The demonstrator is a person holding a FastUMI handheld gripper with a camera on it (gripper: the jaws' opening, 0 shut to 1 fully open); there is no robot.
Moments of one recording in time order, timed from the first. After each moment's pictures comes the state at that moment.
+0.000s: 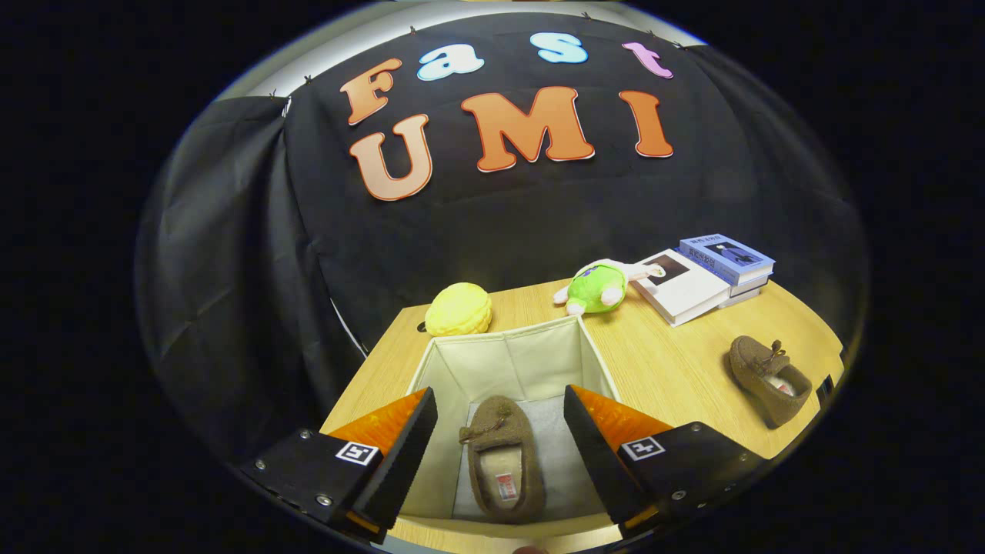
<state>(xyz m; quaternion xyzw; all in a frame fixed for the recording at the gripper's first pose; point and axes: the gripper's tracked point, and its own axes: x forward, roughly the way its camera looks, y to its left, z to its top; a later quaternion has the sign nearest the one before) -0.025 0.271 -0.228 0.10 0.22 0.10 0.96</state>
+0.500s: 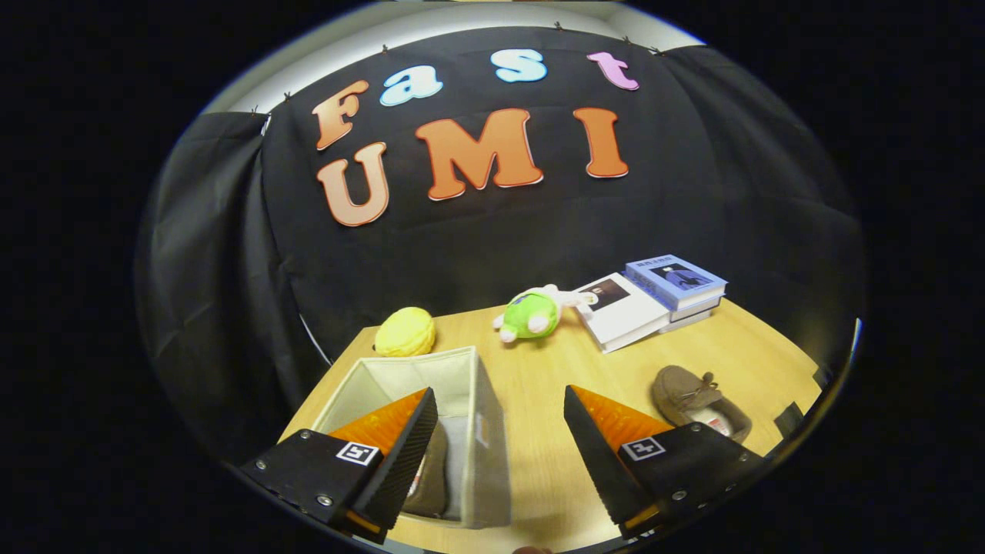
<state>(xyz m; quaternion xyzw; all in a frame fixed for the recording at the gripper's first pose) -0.014 0.135 -0.220 0.09 0.19 0.04 0.98</state>
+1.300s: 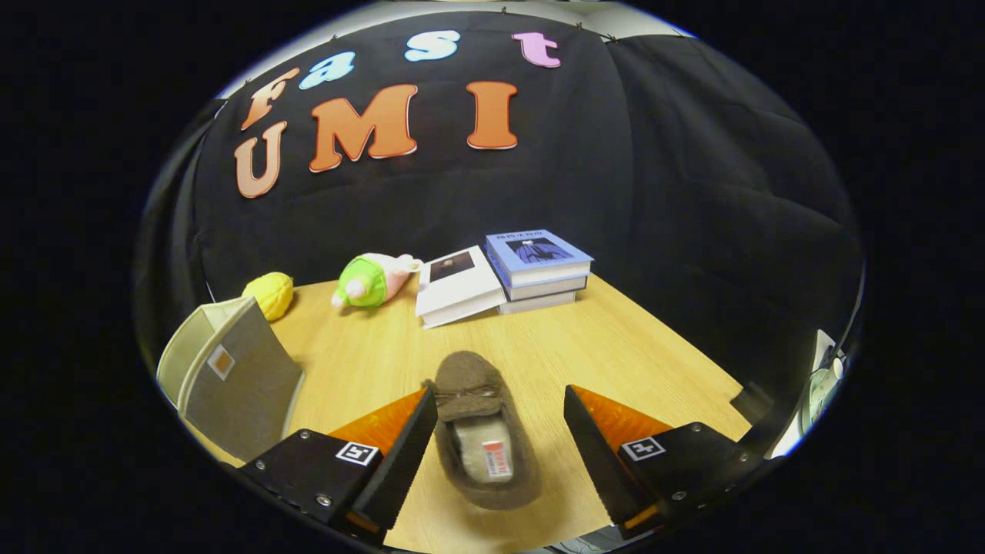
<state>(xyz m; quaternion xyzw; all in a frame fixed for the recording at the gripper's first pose) -0.004 -0.108 -0.332 0.03 0.25 -0.06 0.96</state>
